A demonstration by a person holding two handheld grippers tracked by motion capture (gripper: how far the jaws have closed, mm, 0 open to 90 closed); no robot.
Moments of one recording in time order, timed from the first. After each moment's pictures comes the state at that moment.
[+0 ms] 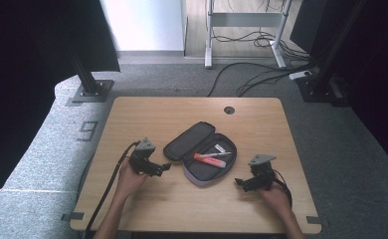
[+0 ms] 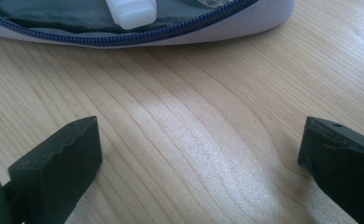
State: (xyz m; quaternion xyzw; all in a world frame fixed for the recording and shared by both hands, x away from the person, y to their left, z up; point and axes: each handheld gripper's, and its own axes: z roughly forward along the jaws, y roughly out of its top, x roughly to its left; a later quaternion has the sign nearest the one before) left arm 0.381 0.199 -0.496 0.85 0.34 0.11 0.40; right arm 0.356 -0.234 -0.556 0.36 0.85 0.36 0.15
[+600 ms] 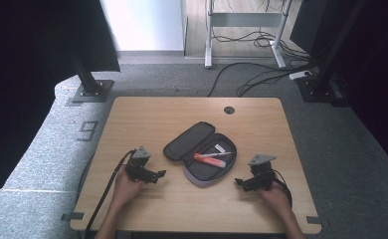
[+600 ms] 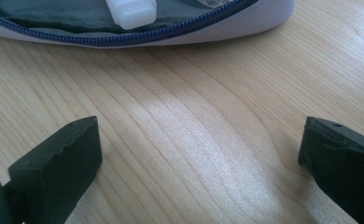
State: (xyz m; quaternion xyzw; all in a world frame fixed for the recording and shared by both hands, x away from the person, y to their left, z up) left arm 0.373 0.217 -0.533 0.85 0.36 0.11 0.37; right arm 0.356 -0.234 -0.556 0.36 0.85 0.36 0.15
